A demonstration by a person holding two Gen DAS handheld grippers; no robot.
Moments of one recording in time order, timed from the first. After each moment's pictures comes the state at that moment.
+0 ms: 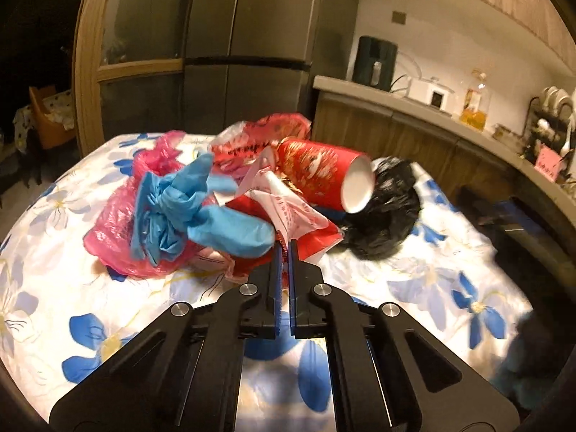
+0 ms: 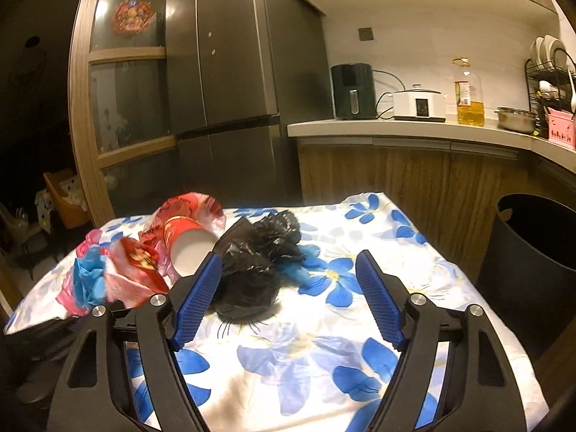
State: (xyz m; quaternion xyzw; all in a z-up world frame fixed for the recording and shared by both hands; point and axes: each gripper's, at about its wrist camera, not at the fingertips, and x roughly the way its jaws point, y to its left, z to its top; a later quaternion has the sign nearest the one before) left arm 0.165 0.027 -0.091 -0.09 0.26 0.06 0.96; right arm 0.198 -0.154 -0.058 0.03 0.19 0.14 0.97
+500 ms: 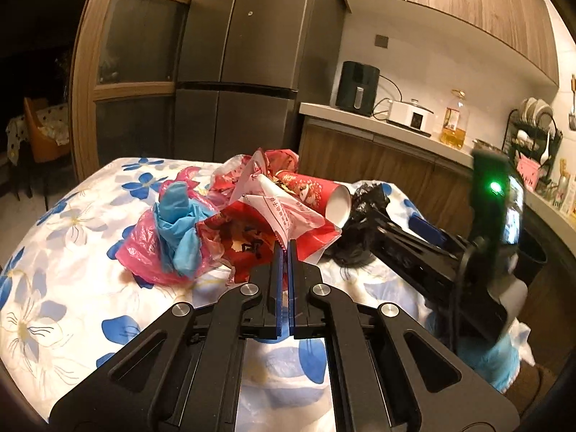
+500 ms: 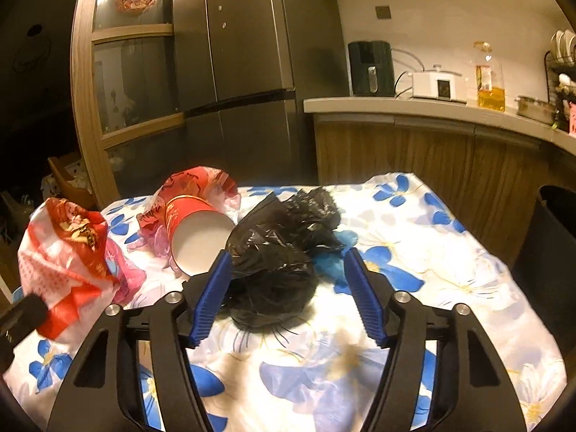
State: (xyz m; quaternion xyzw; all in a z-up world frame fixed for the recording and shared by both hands) left arm 0.123 0.033 -0.070 -0.08 0.22 0.03 0.97; right arm 0.235 -0.123 -0.078 0.02 0.24 0.16 0.96
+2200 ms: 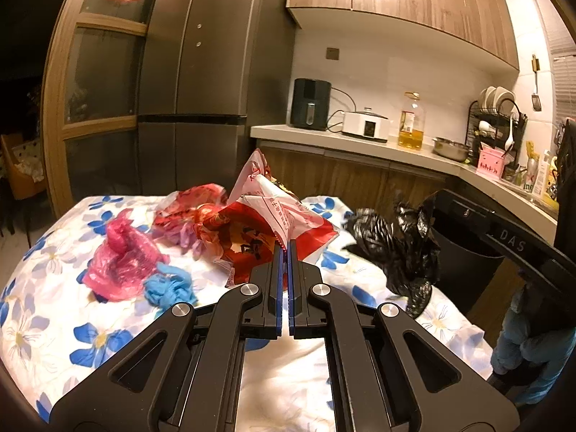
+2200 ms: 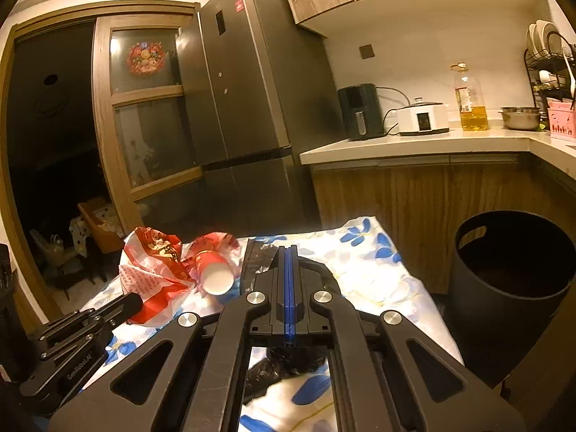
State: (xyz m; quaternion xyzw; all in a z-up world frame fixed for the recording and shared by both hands) left arm 0.101 -0.054 -0.029 -0.04 0.17 -0.03 0.98; right arm 0.138 -0.256 0.006 0.08 0.15 0.19 0.97
